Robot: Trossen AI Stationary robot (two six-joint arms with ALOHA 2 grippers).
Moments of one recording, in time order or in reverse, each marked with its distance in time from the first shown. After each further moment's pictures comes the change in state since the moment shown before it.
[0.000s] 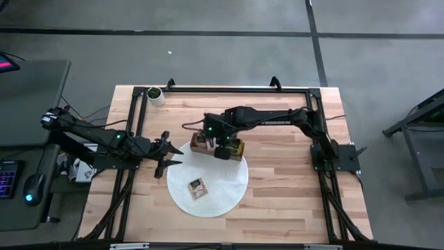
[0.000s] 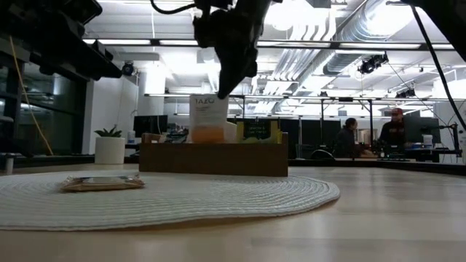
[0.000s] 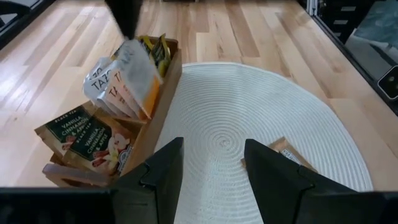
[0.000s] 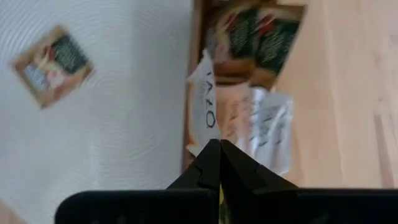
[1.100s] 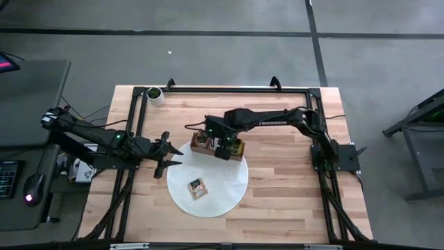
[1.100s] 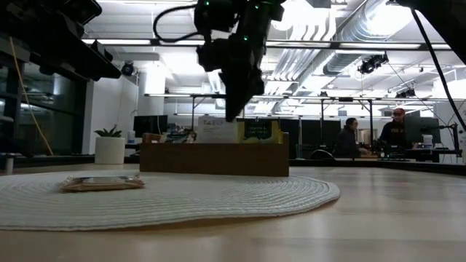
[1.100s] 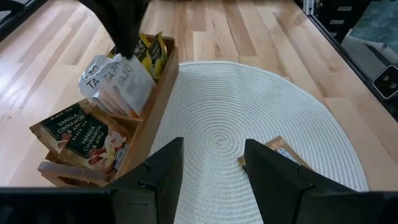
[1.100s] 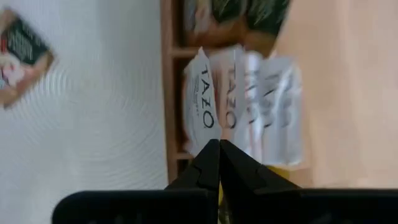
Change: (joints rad) left arm 0.000 0.000 0.000 -0.004 0.013 -0.007; right arm -0.026 0.013 -0.105 0.051 -0.009 0.080
